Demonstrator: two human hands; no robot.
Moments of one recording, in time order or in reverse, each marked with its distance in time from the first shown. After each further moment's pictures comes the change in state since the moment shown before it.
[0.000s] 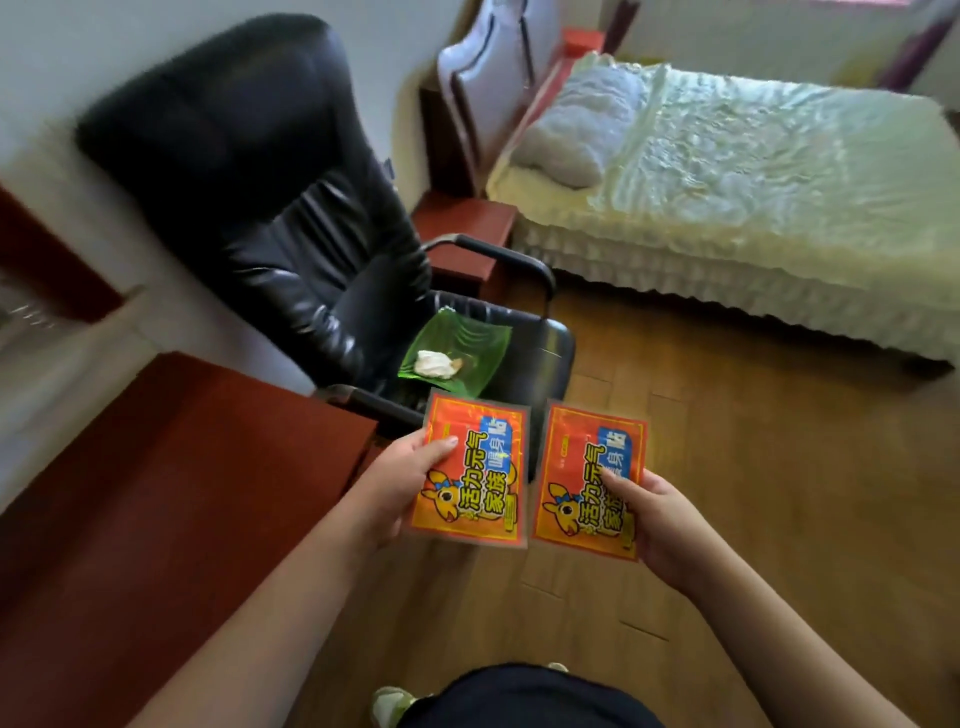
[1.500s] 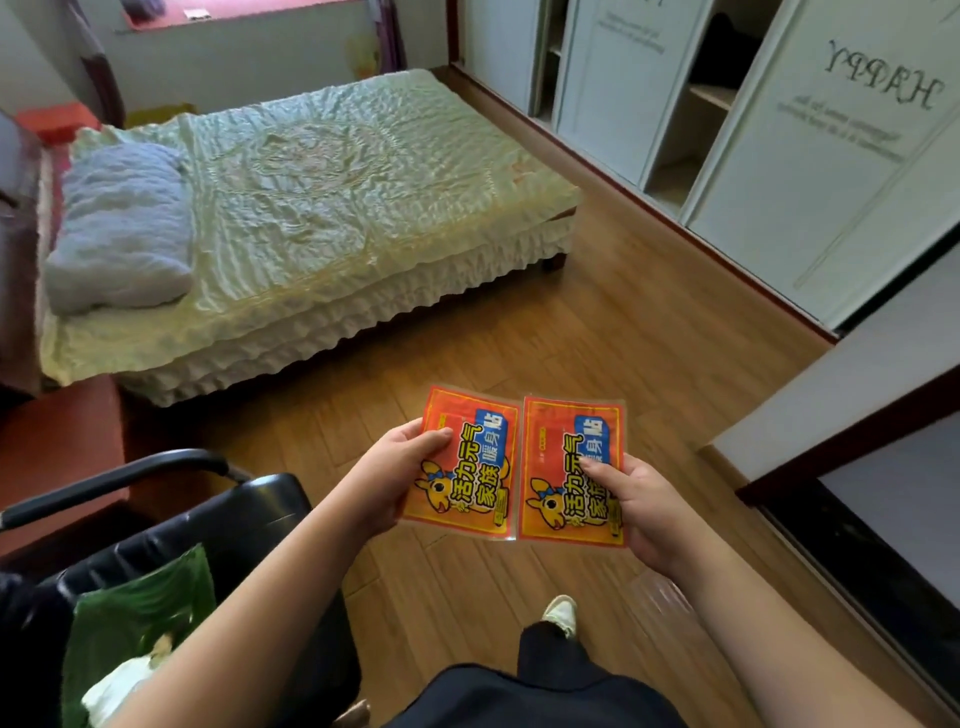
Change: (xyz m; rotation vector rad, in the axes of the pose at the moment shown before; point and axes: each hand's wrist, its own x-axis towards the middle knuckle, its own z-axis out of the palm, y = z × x) left_hand 0.228 0.104 0.393 0.508 -0.786 -0.112; right_hand -0.001 -0.129 -0.252 0.424 0.608 -0.309
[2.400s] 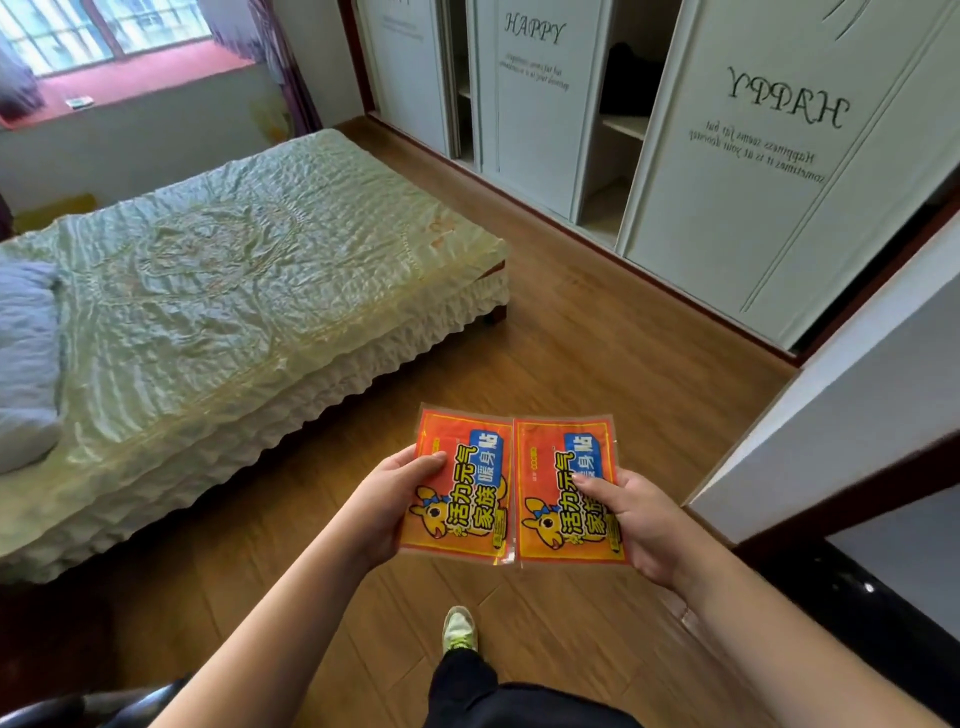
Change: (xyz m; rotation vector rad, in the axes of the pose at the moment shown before) left_hand 0.247 0.136 0.139 0.002 -0.052 -0.033; right_hand 0.177 -0.178 -0.147 0.092 0.084 0.025
